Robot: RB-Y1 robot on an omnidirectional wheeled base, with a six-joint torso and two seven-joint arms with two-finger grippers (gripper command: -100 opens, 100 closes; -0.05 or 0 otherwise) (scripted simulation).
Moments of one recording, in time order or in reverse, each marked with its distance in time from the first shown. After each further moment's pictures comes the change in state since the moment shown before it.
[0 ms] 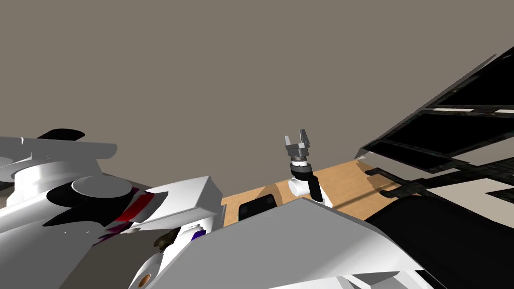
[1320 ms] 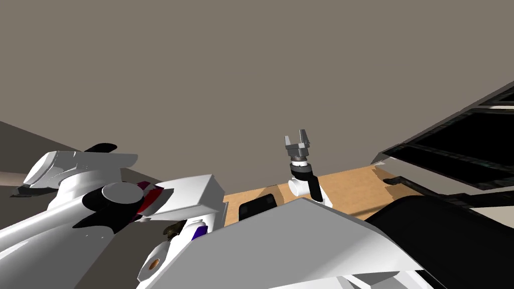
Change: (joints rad) left arm 0.118 -0.050 -0.032 0.012 0.053 -0.070 0.116; right arm 0.000 0.000 0.000 0.000 0.000 0.000 0.000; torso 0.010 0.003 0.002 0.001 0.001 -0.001
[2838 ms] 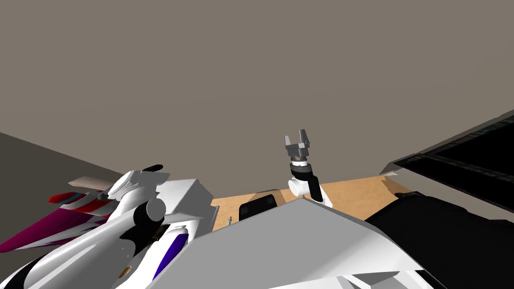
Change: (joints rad) left arm 0.278 -0.172 -0.085 -0.065 -0.047 -0.144 0.303; right arm 0.000 0.000 0.000 0.000 0.000 0.000 0.000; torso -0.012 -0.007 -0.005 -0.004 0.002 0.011
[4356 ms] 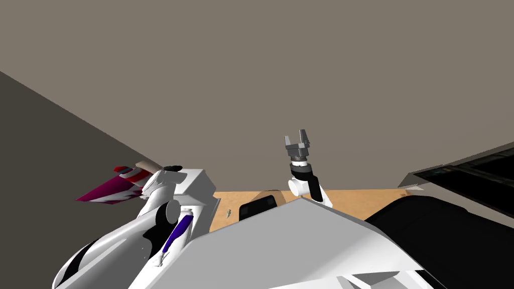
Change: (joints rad) left arm 0.056 -0.131 -0.081 -0.069 0.064 -0.192 0.066; right arm 0.000 0.000 0.000 0.000 0.000 0.000 0.000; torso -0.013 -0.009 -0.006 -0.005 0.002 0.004
